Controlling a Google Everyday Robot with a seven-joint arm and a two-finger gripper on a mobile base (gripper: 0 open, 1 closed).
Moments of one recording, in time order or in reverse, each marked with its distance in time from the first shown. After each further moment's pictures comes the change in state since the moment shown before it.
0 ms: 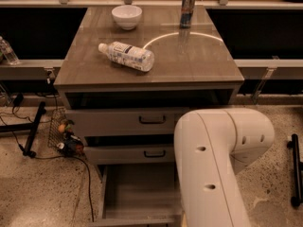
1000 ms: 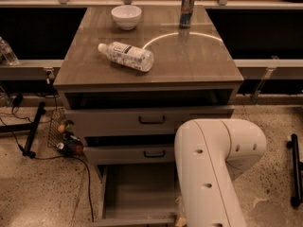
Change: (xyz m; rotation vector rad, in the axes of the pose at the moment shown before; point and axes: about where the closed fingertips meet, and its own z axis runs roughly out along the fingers) arm -0.004 0.004 0.047 0.012 -0.062 0.024
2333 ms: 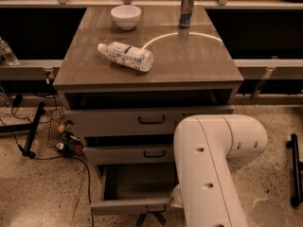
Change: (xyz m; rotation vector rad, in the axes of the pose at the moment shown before) arm -0.032 -0.040 -0.012 0.060 -0.034 -0.019
